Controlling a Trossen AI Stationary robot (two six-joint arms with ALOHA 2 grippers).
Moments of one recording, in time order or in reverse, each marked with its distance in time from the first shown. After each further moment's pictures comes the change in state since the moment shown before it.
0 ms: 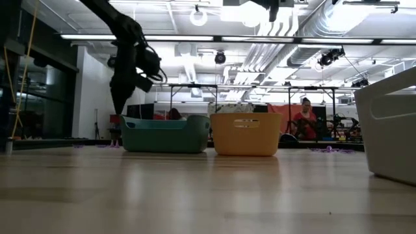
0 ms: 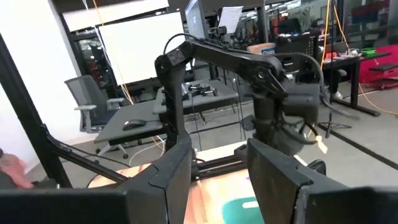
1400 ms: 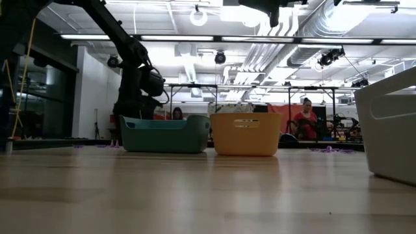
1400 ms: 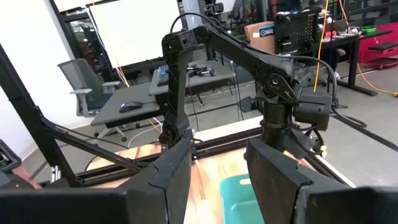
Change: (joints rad) left arm 0.009 0.153 -0.058 0.168 0.024 -0.167; right arm 0.001 0.000 0.001 -0.086 0.001 0.003
